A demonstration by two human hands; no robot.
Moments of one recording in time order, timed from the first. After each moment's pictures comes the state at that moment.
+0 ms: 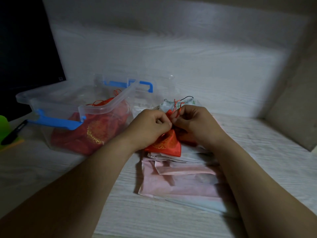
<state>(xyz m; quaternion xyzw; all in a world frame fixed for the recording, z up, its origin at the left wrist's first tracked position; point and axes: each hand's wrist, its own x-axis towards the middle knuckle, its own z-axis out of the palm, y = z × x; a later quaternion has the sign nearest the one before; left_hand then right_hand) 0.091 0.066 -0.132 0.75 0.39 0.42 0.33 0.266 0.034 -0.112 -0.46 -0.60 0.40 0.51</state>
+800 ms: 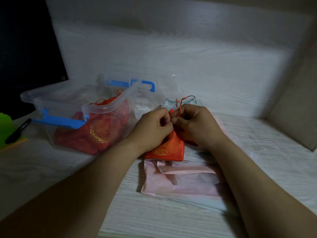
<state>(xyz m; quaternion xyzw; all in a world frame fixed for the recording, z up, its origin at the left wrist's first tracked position) 0.097 0.071 -0.146 0.77 0.37 0.46 0.25 0.265 0.037 -0.117 -0.48 -0.66 0.29 0.50</state>
